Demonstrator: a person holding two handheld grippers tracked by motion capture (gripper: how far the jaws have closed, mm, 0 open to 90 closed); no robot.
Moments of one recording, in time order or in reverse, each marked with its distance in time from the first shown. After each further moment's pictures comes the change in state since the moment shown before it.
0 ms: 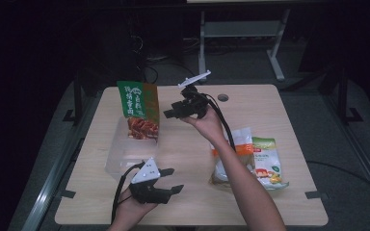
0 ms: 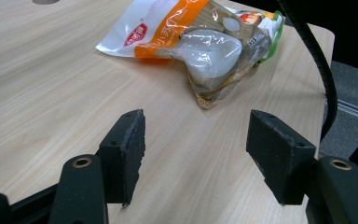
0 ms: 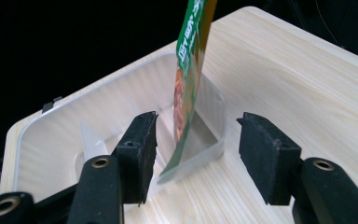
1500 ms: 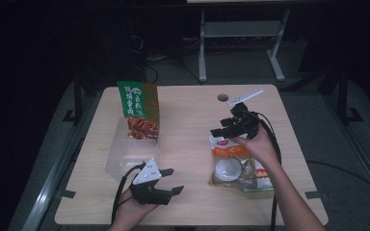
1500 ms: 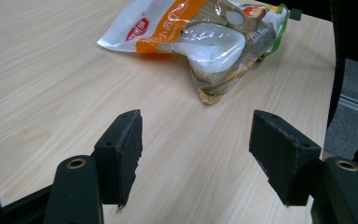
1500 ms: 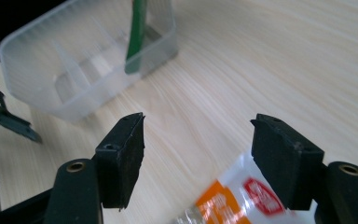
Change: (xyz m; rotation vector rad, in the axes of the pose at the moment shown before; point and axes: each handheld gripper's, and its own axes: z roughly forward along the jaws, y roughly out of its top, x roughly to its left) left arm -0.001 -0.002 0.002 0.019 0.011 0.011; right arm -0.011 -0.092 -0.108 0.107 -0.144 0.112
